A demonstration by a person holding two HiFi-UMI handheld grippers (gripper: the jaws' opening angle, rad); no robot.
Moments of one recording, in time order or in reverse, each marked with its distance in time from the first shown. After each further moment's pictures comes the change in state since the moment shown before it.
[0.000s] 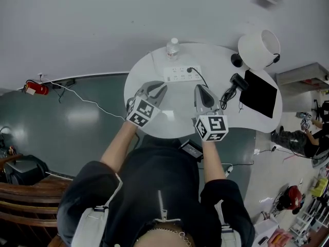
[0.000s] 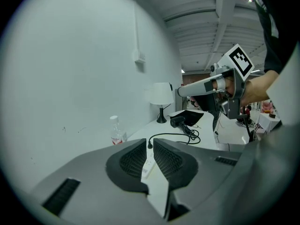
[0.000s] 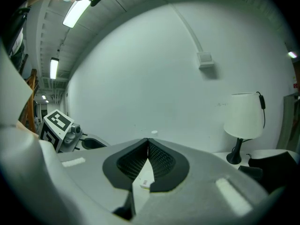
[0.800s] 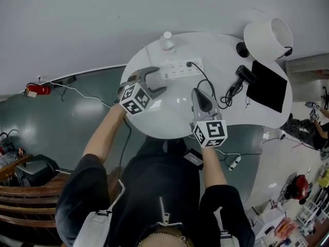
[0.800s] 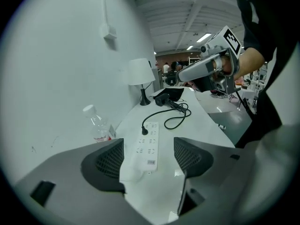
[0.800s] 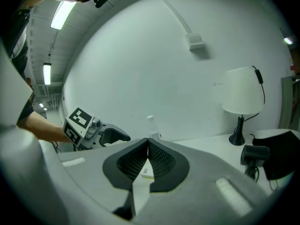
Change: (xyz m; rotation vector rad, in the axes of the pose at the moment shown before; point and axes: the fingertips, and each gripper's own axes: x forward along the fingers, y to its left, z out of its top) left arm 0.067 0.016 -0.036 0.301 0.192 -0.250; right arm 0.016 -0.018 -0.052 0.108 0.082 0.005
